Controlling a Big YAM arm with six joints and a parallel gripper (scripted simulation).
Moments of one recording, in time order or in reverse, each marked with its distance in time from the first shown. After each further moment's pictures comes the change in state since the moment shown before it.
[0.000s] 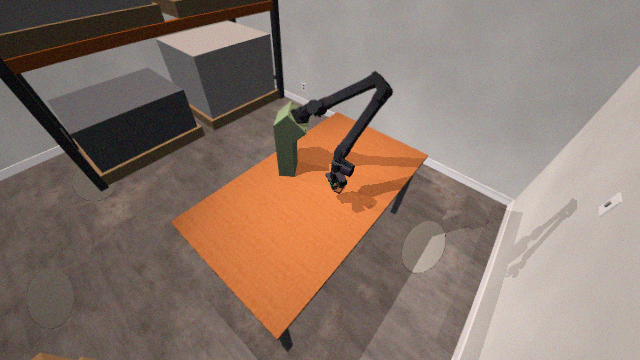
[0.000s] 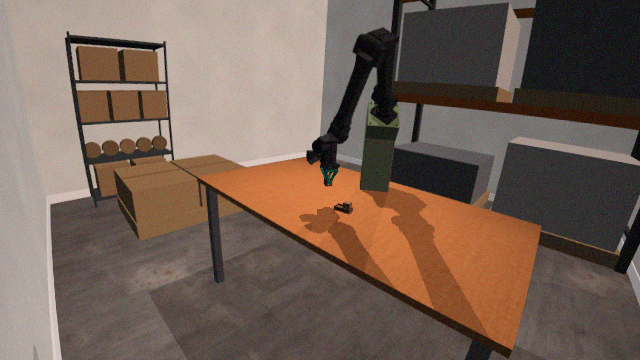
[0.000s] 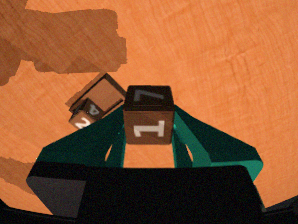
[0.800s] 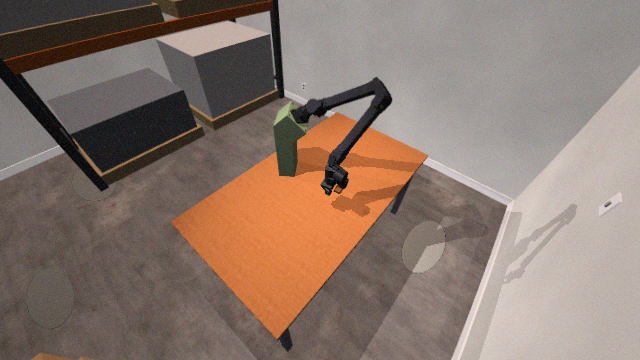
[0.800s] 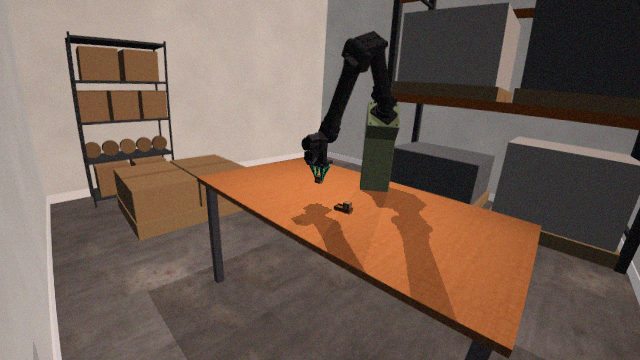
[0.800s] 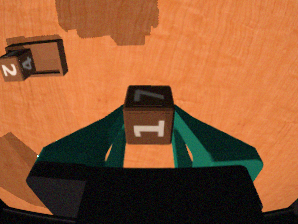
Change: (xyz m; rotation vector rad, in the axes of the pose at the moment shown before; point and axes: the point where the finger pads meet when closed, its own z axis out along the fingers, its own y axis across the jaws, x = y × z) arm -0.028 -0.048 0.002 -0.008 -0.007 -0.704
